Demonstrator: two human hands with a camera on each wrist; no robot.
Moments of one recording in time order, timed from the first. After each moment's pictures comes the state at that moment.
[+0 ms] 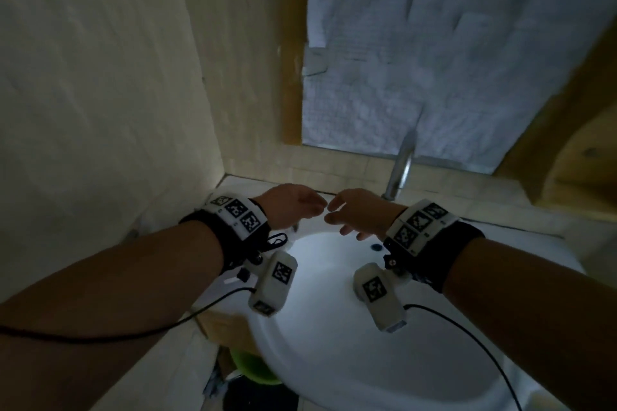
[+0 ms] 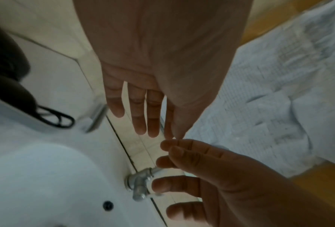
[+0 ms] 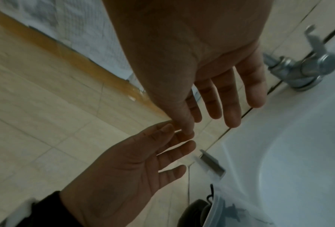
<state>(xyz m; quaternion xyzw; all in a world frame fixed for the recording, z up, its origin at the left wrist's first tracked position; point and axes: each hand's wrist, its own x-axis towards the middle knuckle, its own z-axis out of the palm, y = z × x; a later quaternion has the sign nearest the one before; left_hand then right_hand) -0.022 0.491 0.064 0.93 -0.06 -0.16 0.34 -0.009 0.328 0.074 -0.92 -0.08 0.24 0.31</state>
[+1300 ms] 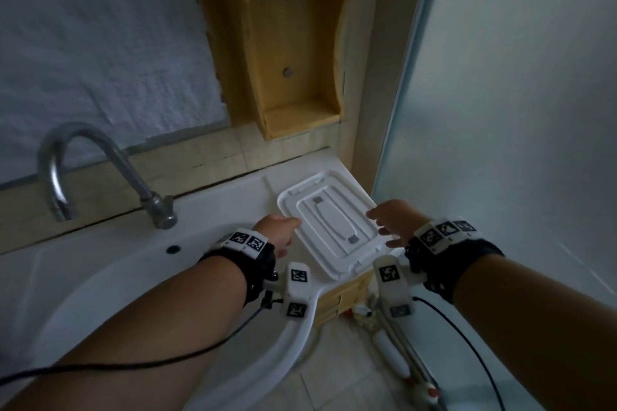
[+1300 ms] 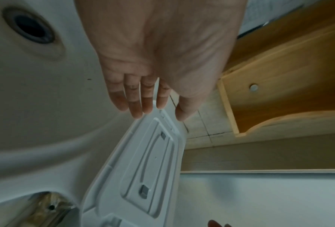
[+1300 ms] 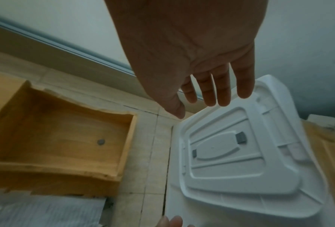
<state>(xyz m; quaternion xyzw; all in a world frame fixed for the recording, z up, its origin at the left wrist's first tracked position) -0.030 0.080 -0.054 0.80 0.05 -0.35 0.48 -0.123 -0.120 -0.019 -0.74 0.43 0.13 0.51</state>
